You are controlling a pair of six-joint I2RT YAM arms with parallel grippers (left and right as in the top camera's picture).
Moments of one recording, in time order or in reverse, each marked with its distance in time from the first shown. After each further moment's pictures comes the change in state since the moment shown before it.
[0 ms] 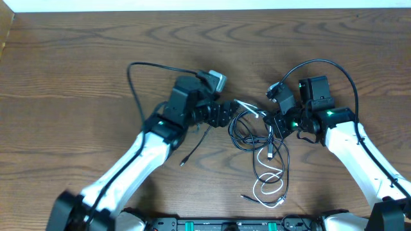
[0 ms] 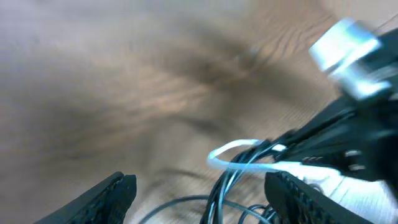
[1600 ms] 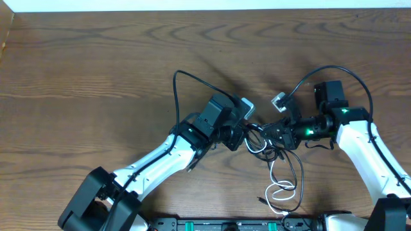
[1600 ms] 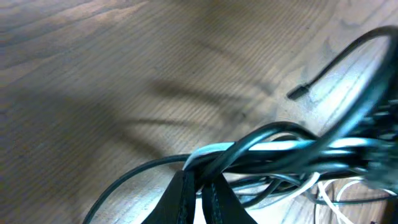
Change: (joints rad) left arm -0.216 0.156 -0.001 -0.064 -0.044 0.098; right arm -0.134 0.000 0.000 -0.250 -0.495 -0.198
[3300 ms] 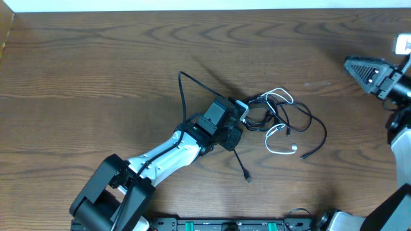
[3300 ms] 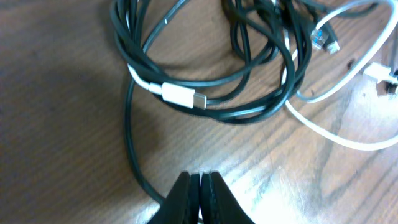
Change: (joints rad) left arm 0.002 0.089 0.000 -0.039 -0.122 -0.027; right arm -0.573 0.033 0.018 1.405 -0.531 1.391
